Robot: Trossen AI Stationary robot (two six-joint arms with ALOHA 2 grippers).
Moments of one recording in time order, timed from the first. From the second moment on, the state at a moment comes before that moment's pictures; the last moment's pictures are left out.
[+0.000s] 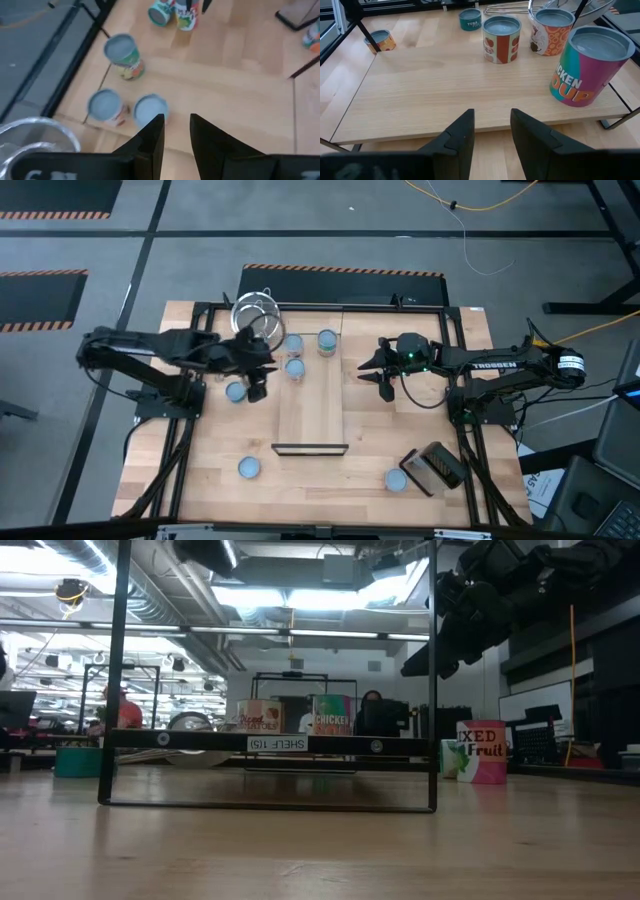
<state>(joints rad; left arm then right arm) -0.10 1.15 1.23 -0.88 -0.36 -0.23 -0.25 1.18 0.55 0.13 -0.23 -0.03</state>
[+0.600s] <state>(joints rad) -0.25 0.89 0.70 -0.62 -0.39 -0.52 -0.25 1.18 0.55 0.15 -0.23 -0.03</state>
